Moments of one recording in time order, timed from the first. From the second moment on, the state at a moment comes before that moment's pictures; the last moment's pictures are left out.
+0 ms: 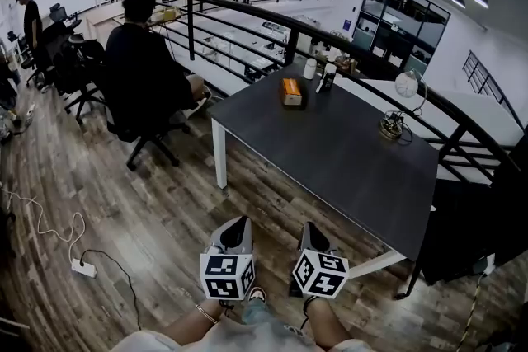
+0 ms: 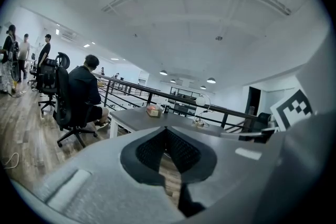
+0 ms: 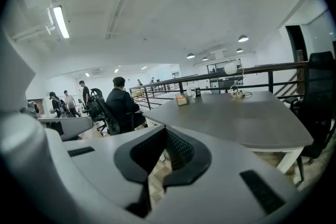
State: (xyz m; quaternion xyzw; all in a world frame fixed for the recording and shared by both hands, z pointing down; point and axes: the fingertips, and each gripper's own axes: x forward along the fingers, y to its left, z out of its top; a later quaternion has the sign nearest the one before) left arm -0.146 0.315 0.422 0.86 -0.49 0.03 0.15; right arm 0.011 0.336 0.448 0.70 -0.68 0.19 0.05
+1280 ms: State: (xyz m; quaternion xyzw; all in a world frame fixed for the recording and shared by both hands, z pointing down) left arm -0.050 0.146 0.435 0.85 -0.51 0.06 0.14; right arm 0.098 0.153 0.470 0.67 -0.70 0.22 0.04
